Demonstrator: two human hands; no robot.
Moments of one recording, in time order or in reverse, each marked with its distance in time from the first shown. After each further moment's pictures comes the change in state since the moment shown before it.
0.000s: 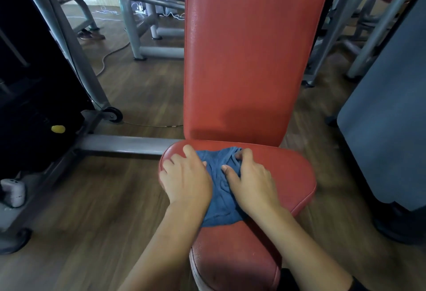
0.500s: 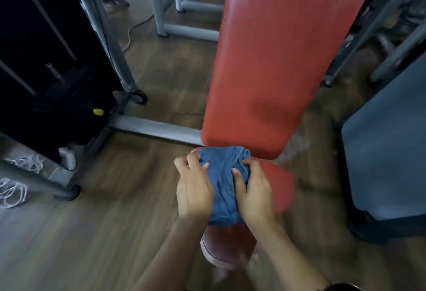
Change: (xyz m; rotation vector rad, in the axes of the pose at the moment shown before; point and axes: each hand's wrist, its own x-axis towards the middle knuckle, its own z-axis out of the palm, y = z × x) left_hand -0.030 0.010 -0.131 -0.567 0.046 -0.199; right_hand -0.019 -0.071 -0.093 0.286 0.031 0.023
